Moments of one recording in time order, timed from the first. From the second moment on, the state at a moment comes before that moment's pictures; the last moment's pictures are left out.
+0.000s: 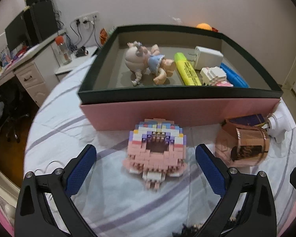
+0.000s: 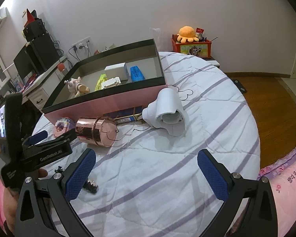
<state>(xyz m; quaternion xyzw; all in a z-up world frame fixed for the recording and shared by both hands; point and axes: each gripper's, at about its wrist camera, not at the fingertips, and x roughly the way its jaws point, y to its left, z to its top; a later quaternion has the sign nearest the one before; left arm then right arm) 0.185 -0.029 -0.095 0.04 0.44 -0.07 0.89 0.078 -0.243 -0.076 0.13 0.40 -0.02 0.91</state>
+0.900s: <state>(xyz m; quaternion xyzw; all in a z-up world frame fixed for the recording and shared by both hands) 0.225 -0.032 -0.007 0.04 0.40 -0.11 0.91 0.150 -0.248 -0.017 0.12 0.39 0.00 0.91</state>
